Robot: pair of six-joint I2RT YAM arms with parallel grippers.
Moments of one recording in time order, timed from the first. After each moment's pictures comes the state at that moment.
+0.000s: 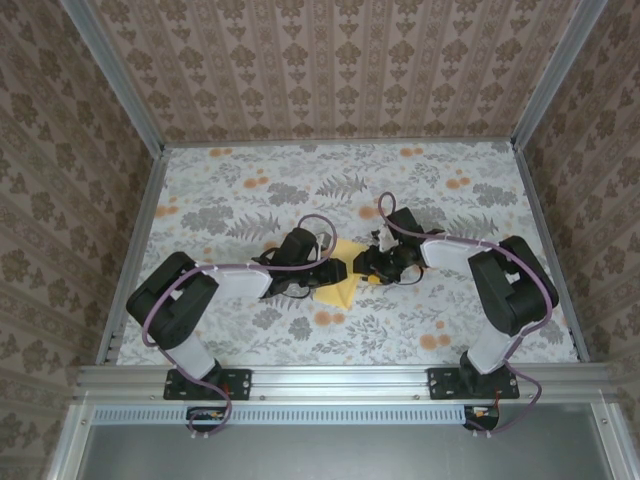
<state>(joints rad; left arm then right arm) -0.80 1.65 0.71 0.21 0.39 -0.85 0.40 1.70 0.85 -0.27 -0.64 0.67</state>
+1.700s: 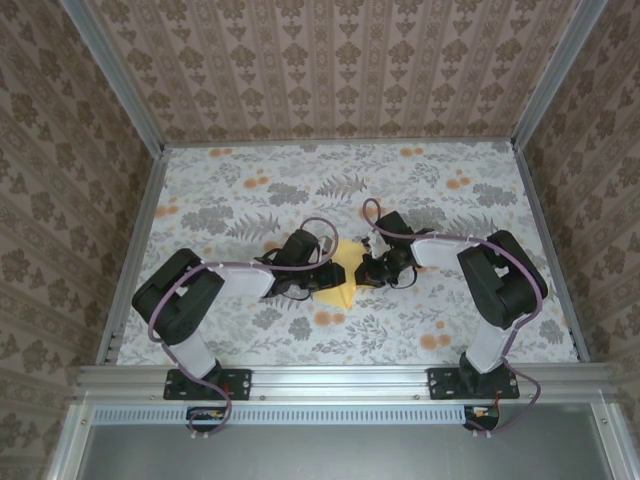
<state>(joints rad) -0.80 1.69 0.72 0.19 0.42 -0.85 0.45 1.77 0.90 -0.36 -0.60 0.50</state>
